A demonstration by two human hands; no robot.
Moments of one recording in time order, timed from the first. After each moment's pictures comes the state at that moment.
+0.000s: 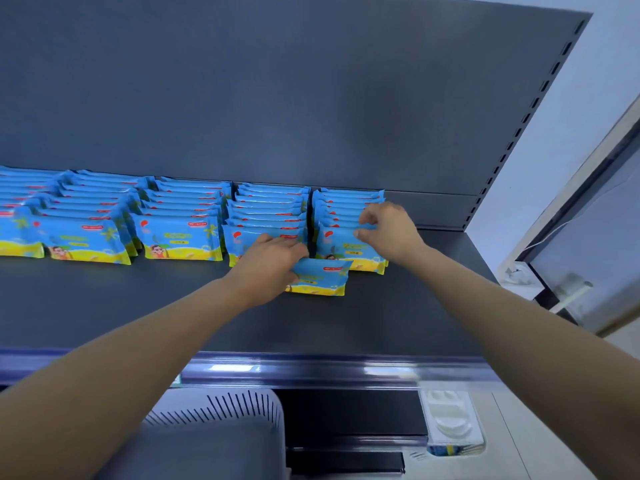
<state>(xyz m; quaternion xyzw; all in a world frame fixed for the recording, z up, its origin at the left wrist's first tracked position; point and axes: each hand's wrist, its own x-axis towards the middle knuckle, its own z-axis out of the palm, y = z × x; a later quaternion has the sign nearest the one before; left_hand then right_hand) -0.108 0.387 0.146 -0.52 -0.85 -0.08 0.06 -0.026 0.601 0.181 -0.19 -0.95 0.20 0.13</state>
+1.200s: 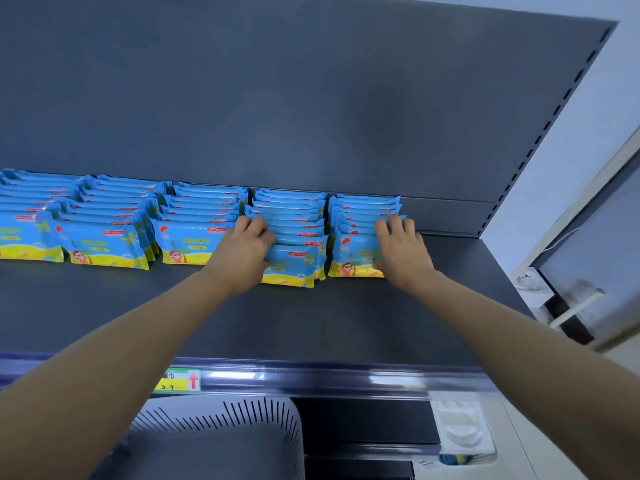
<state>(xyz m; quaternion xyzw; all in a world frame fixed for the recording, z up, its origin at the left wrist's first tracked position) -0.148 0.343 0.154 -0.42 -0.90 -0.02 0.08 -0.029 0.589 0.146 -0.17 -0.98 -0.10 0.08</state>
